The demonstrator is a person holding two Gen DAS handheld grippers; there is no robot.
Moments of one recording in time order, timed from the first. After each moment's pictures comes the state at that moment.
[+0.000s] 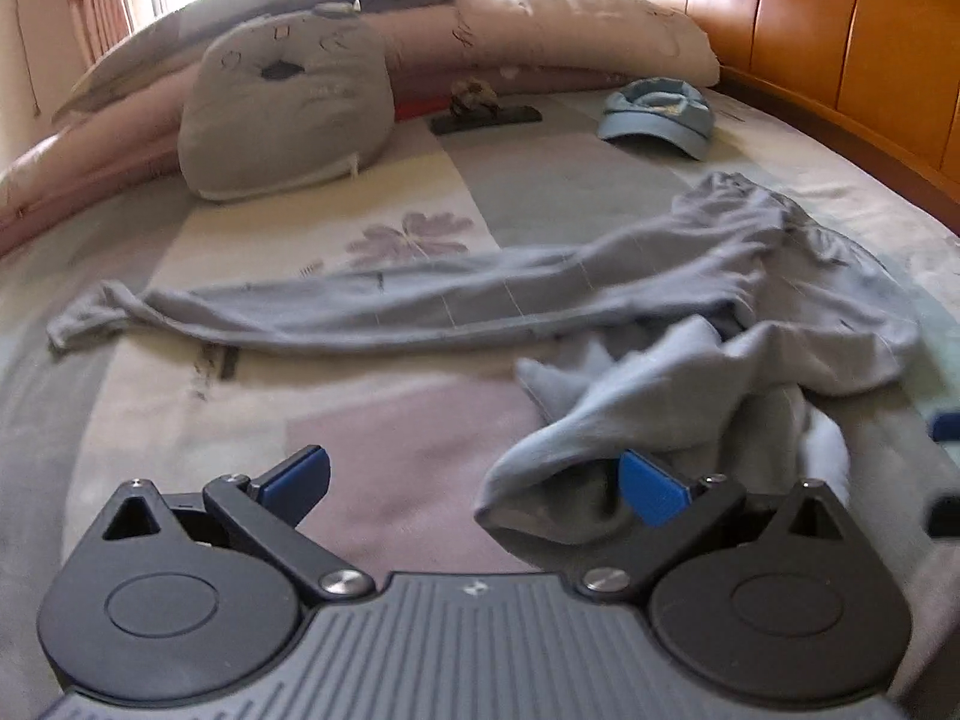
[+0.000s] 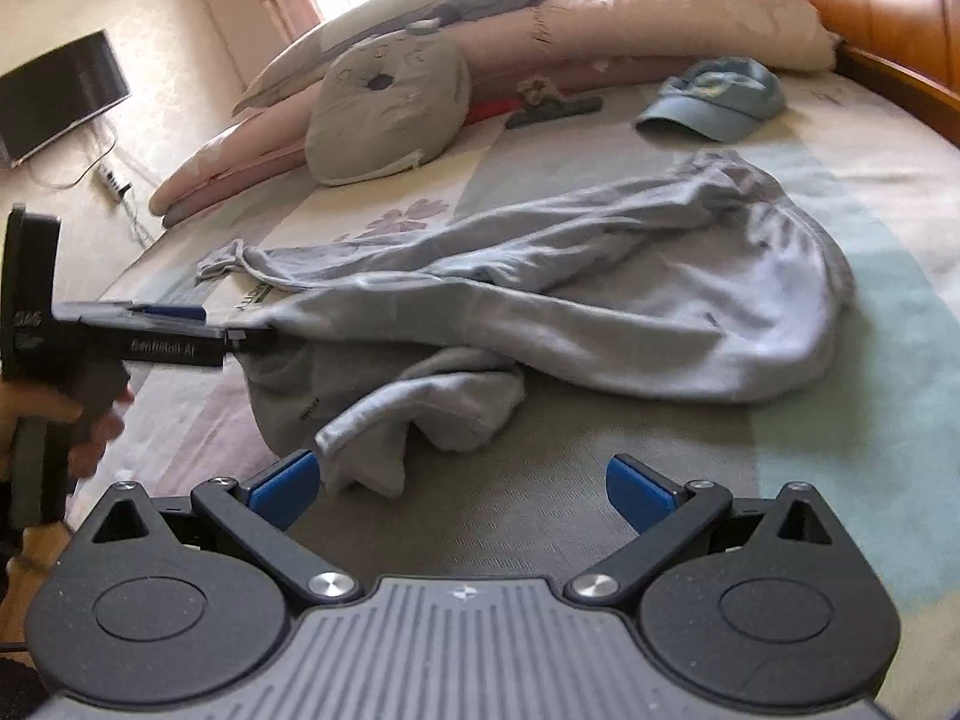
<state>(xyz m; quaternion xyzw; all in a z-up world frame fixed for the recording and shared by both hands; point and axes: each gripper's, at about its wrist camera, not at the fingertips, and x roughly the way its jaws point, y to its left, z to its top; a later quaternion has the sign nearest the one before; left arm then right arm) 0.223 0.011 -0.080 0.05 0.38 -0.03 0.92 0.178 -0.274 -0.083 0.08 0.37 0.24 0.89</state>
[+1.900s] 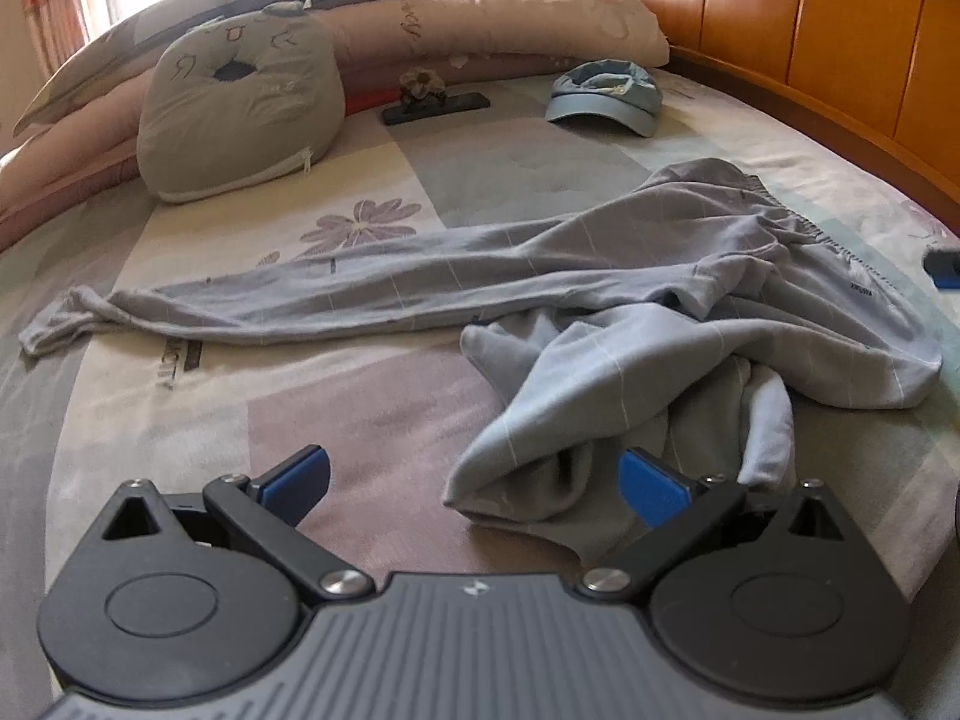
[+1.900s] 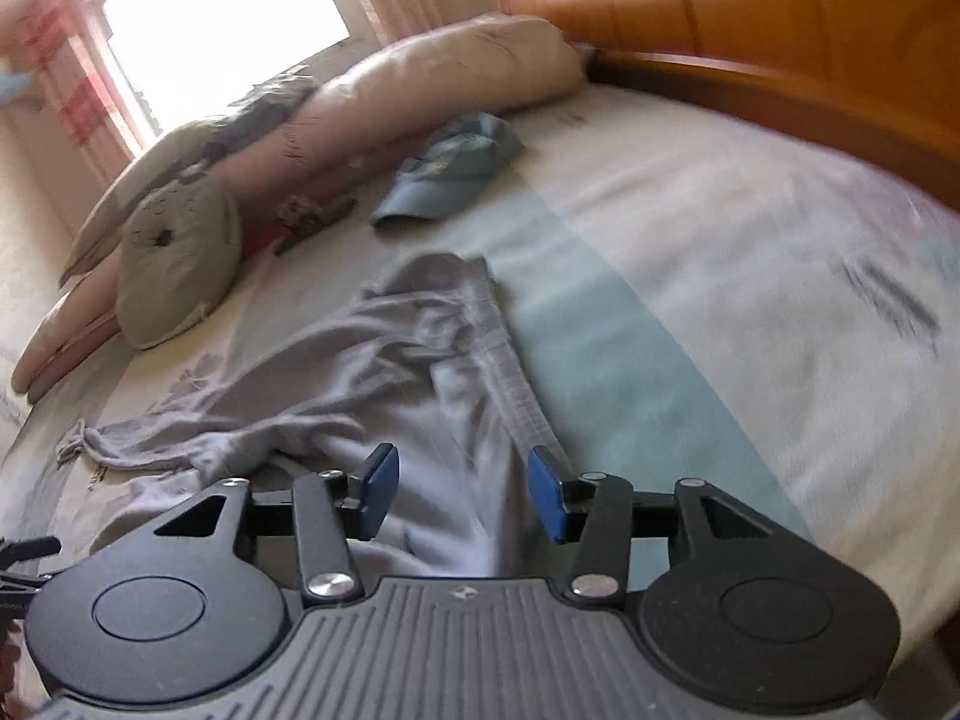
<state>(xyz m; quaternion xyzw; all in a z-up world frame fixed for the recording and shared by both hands) 0.215 0.005 -0.076 0.07 0.39 -0.07 0.91 0.197 -0.412 -0.066 0.18 0.34 0.07 0.92</state>
